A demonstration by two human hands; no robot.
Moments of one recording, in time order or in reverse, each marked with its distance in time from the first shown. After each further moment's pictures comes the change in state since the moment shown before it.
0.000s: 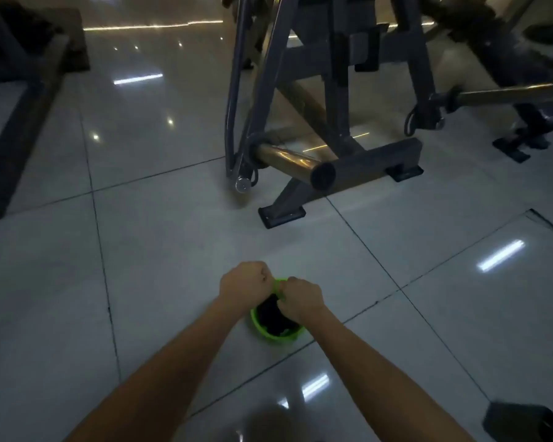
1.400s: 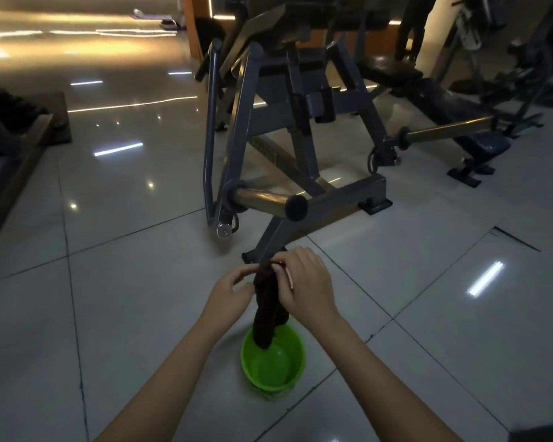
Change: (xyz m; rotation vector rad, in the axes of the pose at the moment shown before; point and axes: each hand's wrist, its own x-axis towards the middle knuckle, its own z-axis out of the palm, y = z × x) left_hand 0.005 0.001 -0.023 -0.650 0.098 0.229; right_hand -0.038 -0.001 -0.094 0.268 1.079 -0.238
